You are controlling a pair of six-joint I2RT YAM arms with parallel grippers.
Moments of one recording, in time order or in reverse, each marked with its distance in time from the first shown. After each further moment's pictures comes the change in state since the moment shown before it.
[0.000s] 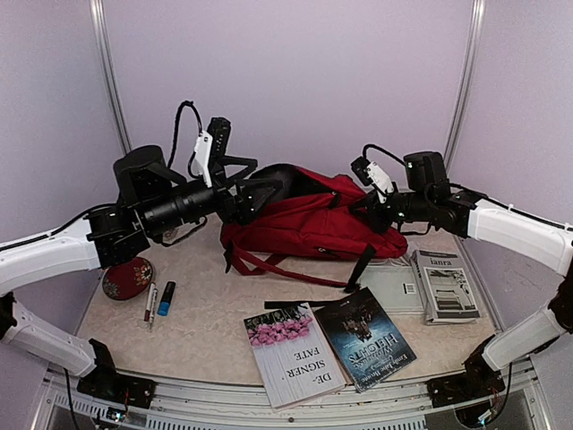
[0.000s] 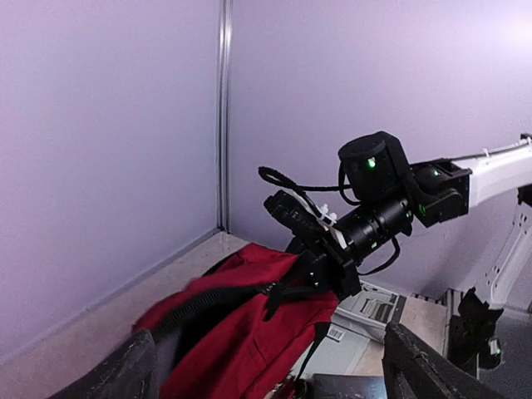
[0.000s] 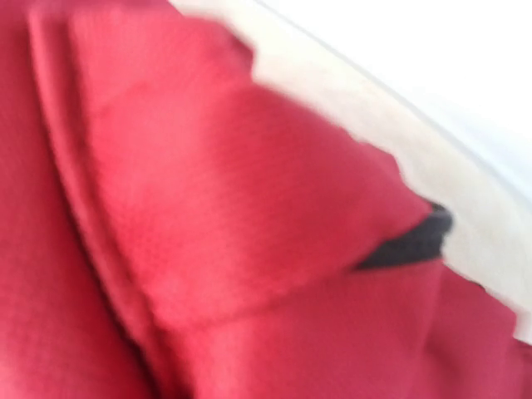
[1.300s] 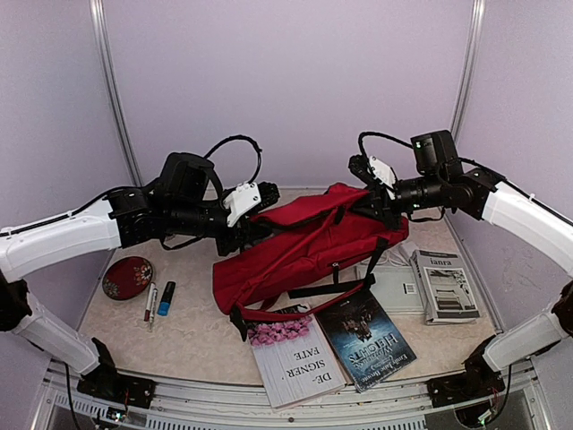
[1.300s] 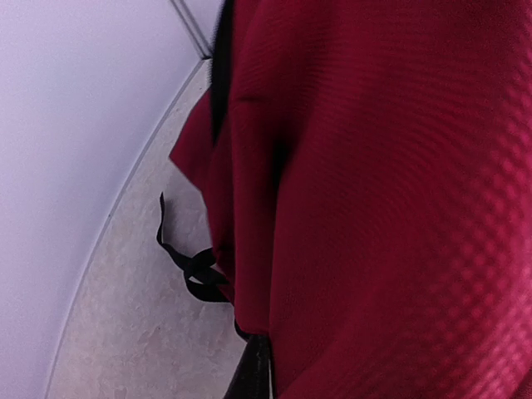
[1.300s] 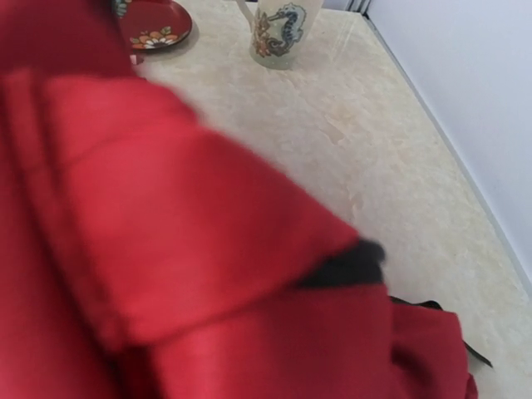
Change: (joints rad) left arm 0.048 0.127 0.151 -0.602 0.058 0.592; right arm 0.003 -0.043 0.186 -0.311 -0.259 -0.388
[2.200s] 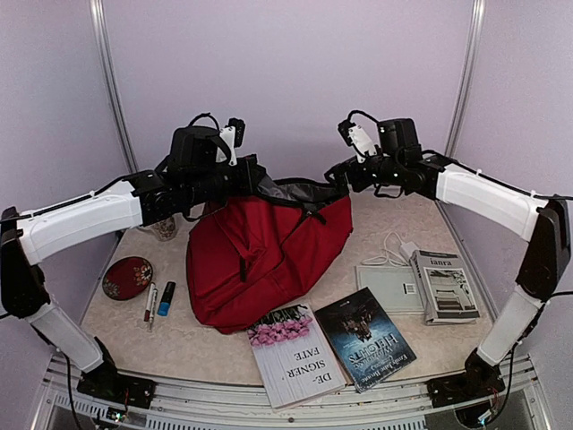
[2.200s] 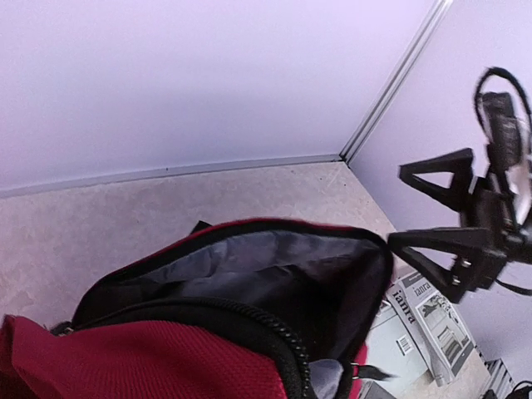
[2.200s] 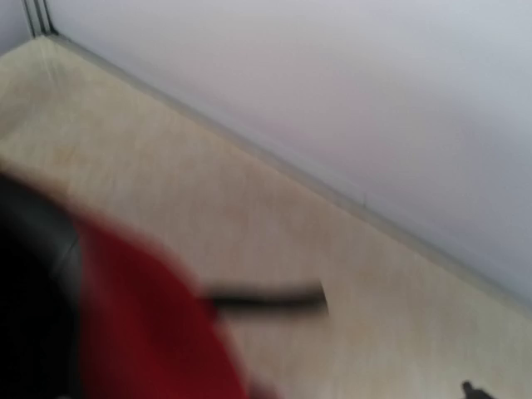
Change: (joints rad) left arm 0.067 0.164 0.172 0.222 -0.323 -0.926; right arm -0.003 0.320 0.210 0.257 0.513 0.488
